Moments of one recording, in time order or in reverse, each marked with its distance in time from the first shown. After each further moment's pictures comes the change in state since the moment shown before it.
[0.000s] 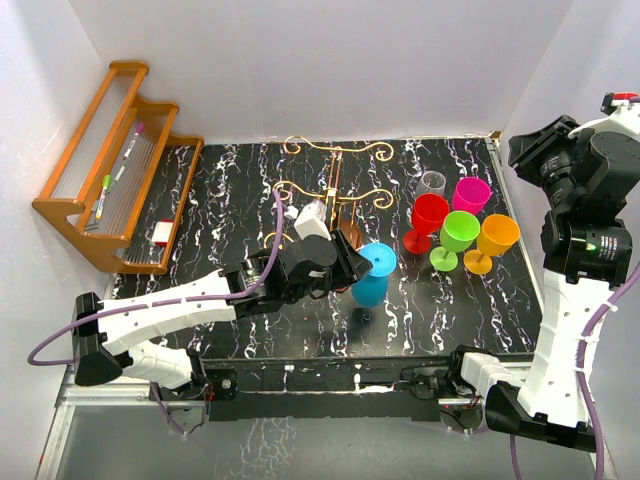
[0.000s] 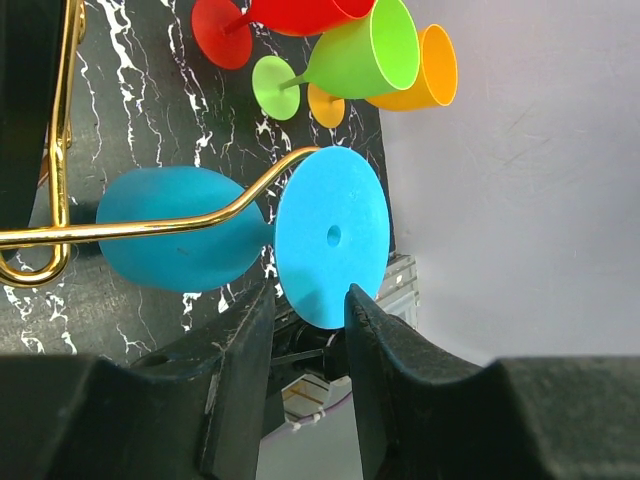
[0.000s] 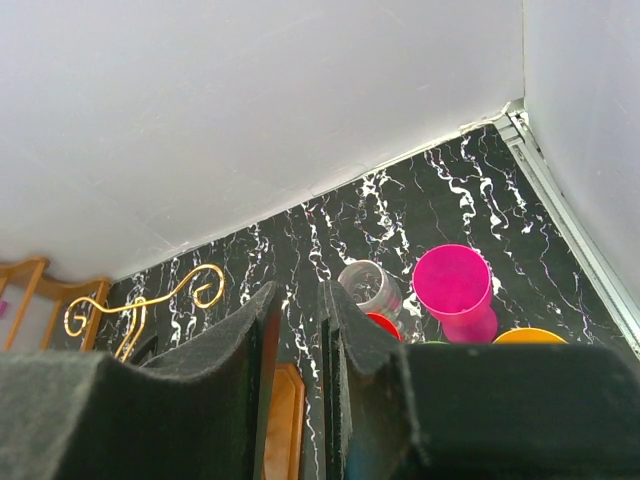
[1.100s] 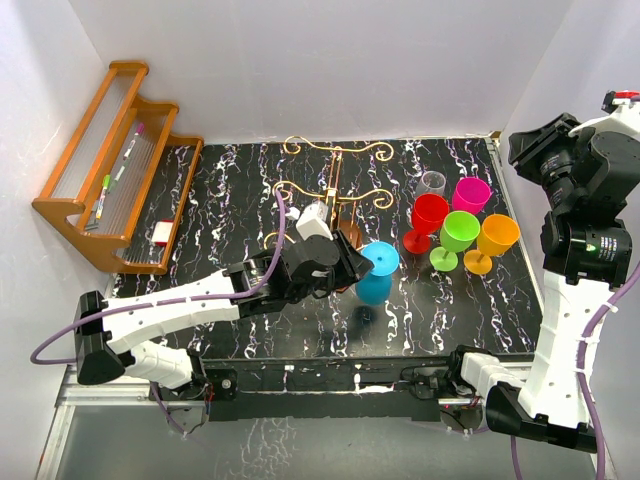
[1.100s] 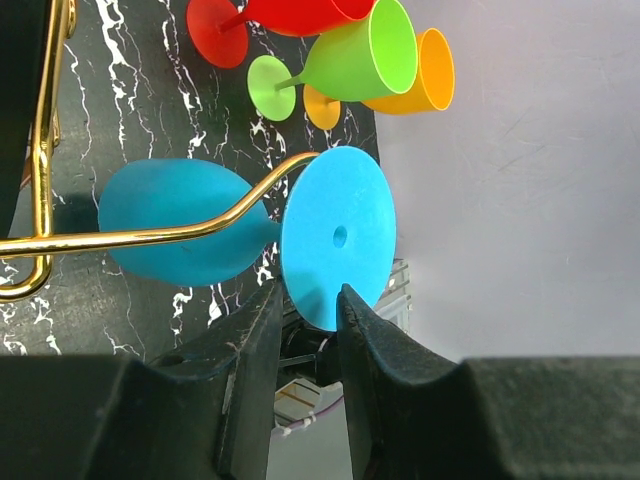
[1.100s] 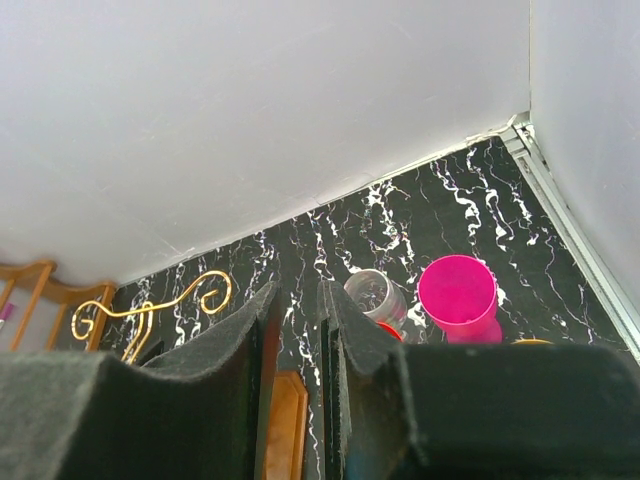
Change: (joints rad) left arm 0.002 0.014 -0.006 0.027 -0.002 -0.024; right arm 0.008 -0.003 -0.001 0.024 0.000 0.000
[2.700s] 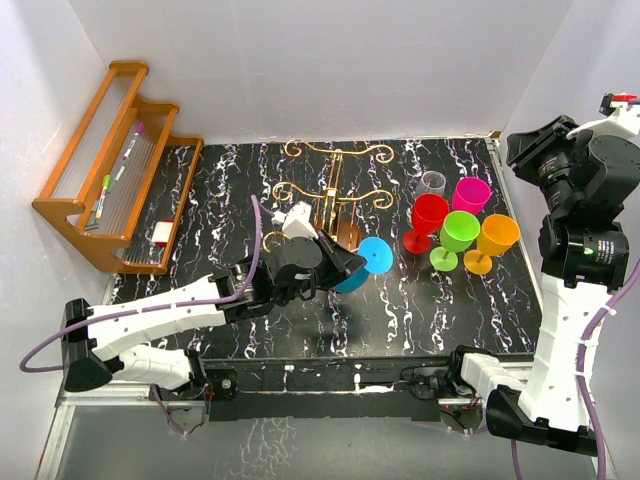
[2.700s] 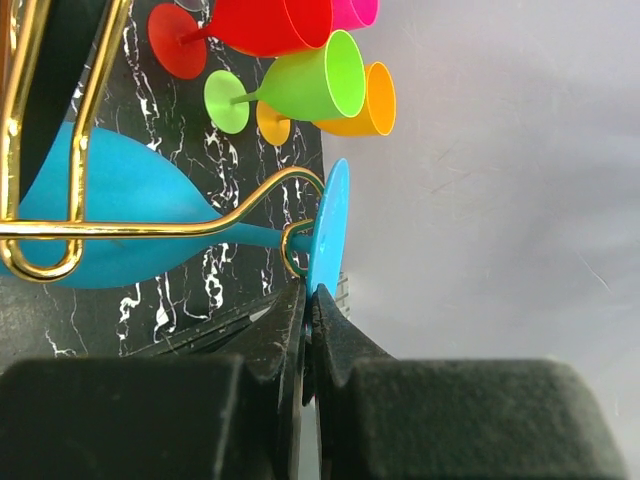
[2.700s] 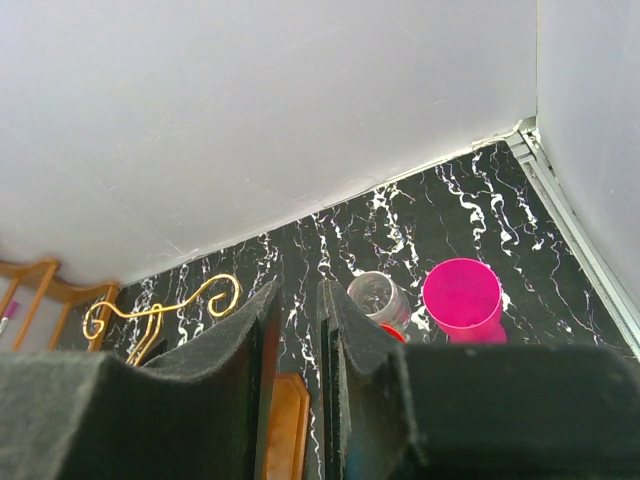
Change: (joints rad) left arm 0.019 -0.092 -0.086 0.087 -0.006 -0.102; right arm 0.010 -0.019 -0.032 0.029 0.000 0.000
